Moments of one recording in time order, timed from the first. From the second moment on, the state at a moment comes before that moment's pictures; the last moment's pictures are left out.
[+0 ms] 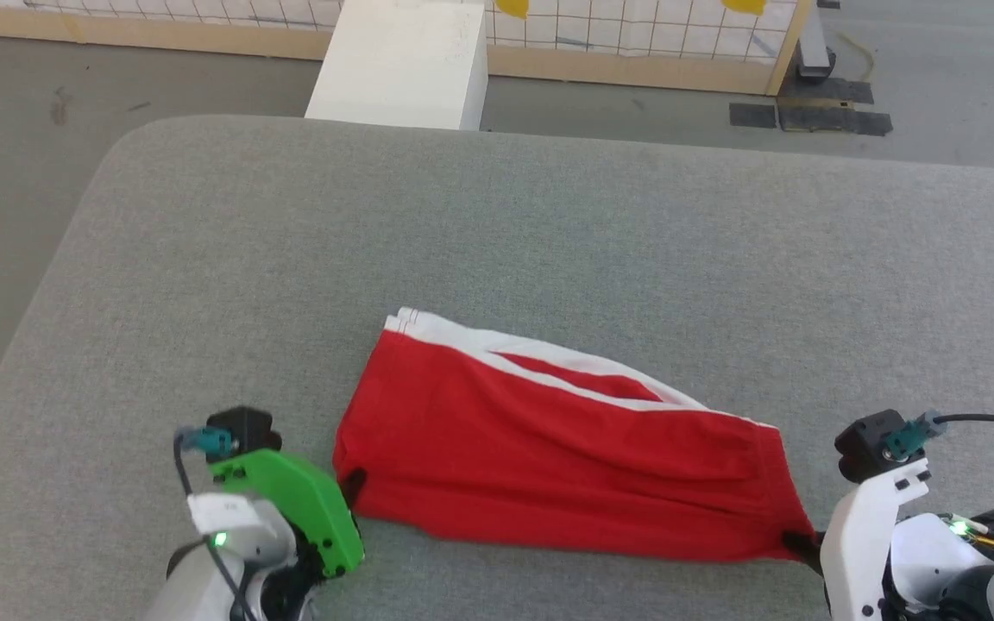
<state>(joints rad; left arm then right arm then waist) -0.22 0.24 -0.32 0.35 -0.80 0.09 0.39 0.00 -0.33 0.13 -0.11 0.46 0.13 0.94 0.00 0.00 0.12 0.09</state>
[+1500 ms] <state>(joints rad) -0.09 0.38 -0.20 0.01 -0.50 0.12 -0.24 0.01 -0.13 0.01 -0.11 0.25 0.13 0.77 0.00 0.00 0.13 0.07</state>
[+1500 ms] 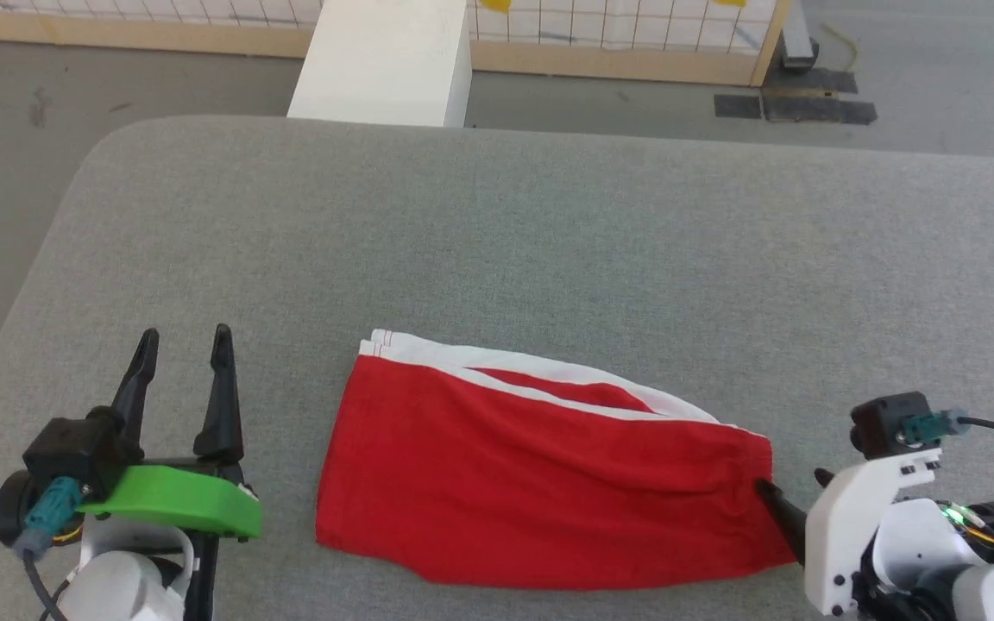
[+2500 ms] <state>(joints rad) -0.06 0.14 0.01 -0.10 -0.20 -0.10 -0.25 -0.11 -0.19 0.06 0.06 0.25 0.13 0.80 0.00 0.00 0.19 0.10</state>
